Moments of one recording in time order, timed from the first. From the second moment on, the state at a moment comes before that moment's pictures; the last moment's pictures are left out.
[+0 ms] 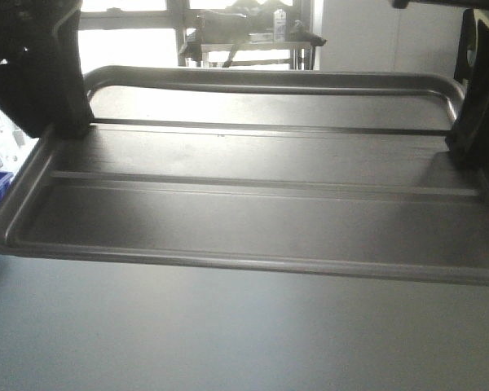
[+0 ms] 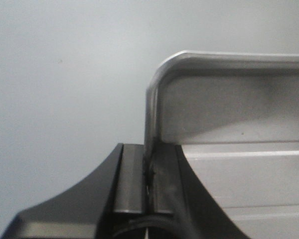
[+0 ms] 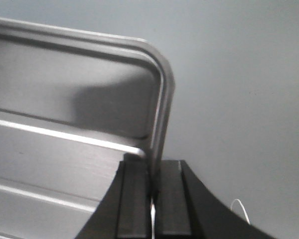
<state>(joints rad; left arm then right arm) -0.90 1.34 -1.14 0.27 1.03 -0.79 0.80 1.14 -0.92 -0.25 0.98 0.88</state>
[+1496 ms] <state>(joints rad) -0.90 1.34 -1.14 0.27 1.03 -0.79 0.80 1.14 -0.92 -0.25 0.98 0.88</state>
